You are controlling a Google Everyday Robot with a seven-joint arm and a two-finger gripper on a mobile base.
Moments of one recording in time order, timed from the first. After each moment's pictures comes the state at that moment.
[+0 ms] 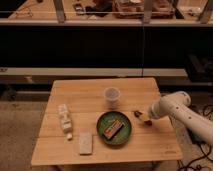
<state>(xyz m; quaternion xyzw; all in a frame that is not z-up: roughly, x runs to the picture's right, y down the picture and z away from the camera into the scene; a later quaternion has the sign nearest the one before) 0.258 0.154 0.841 -0.02 -0.21 -0.82 0.54</state>
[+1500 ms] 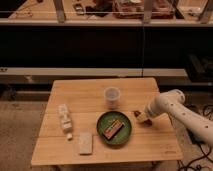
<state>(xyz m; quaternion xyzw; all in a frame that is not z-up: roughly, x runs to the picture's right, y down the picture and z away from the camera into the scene) 0.240 0.153 0.865 0.00 -0.23 -0.86 0.45</state>
